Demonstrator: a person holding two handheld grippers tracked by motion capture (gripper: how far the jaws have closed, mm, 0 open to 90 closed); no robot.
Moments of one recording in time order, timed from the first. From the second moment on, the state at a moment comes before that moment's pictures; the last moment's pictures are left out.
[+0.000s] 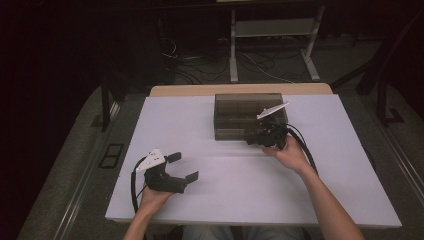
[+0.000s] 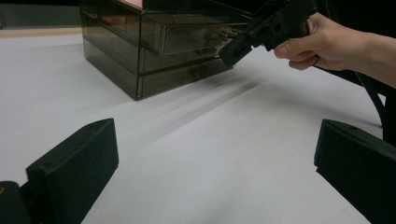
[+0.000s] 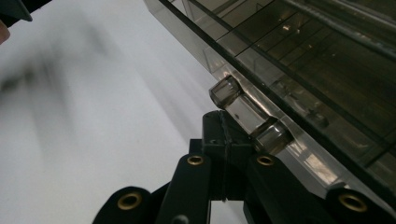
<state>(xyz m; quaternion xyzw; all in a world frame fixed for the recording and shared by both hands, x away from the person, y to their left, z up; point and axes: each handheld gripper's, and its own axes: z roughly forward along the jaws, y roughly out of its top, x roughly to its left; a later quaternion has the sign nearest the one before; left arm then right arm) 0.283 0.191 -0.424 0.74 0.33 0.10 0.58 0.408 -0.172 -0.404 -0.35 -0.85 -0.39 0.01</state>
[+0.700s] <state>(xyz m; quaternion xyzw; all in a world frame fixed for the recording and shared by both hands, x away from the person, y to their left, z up) 0.283 0.192 -0.424 0.74 0.32 0.10 0.58 0.419 -0.172 -0.406 -0.36 -0.84 -0.40 0.00</state>
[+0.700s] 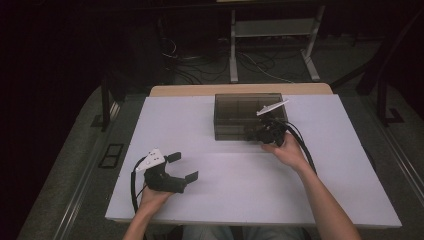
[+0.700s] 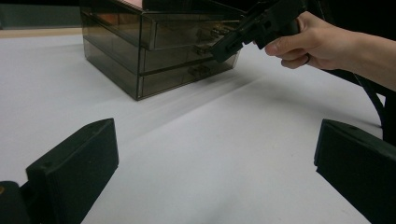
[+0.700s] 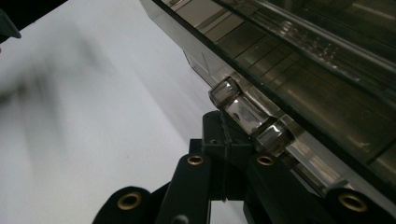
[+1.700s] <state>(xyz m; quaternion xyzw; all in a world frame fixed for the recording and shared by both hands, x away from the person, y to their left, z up) 0.283 0.193 -0.424 0.74 0.33 0.10 0.58 0.429 -0.174 -0.406 -0.38 -0.83 -0.41 -0.01</state>
